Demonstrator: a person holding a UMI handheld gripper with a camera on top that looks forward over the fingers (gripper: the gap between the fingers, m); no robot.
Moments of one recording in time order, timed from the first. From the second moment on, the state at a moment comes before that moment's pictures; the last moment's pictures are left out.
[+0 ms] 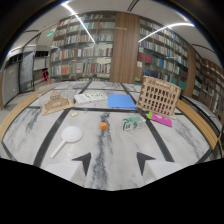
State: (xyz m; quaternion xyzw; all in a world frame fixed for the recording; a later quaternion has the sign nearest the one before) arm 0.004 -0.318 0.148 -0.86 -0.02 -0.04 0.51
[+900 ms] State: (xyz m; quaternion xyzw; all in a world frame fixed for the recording) arm -0.214 -0.262 0.125 -0.87 -0.07 0.02 0.49
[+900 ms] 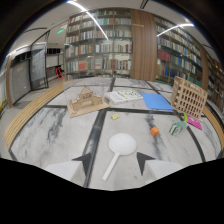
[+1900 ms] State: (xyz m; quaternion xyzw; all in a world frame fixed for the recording) arm -0.265 0.007 0.023 -0.89 -0.04 0.01 0.45
